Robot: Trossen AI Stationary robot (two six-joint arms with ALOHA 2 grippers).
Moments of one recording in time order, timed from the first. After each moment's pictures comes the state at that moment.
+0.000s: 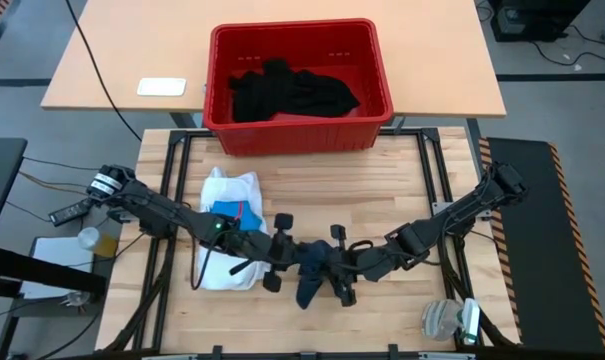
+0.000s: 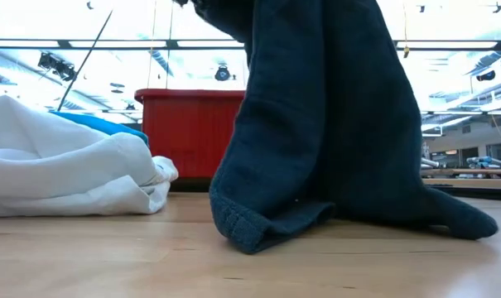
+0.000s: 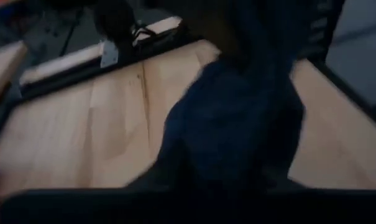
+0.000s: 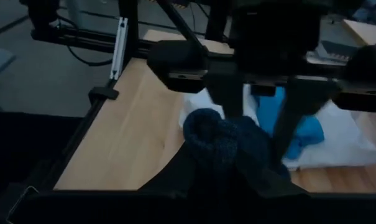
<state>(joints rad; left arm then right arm) -0.36 1.53 1.08 -0.02 -0.29 0.16 0.50 1.55 1.19 -0.11 0.37 0.08</state>
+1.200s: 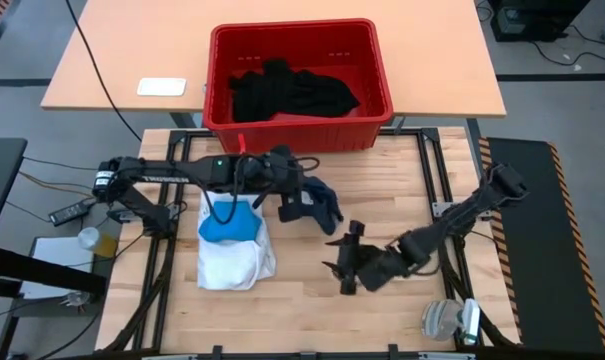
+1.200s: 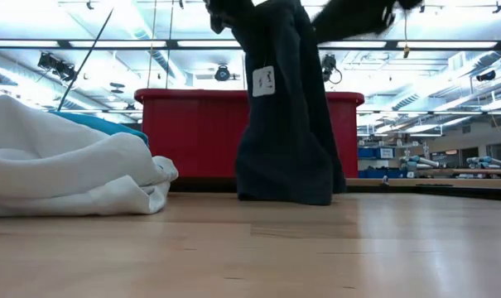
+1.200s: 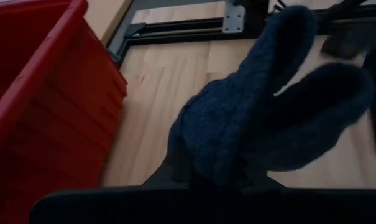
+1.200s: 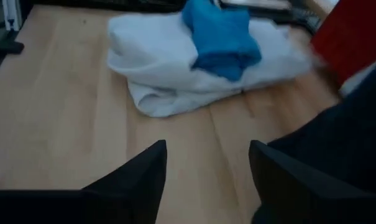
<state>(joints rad) 0.02 1.54 1.45 -0.50 -0.26 0.07 0.52 1.55 1.01 -0.19 0.67 0.33</state>
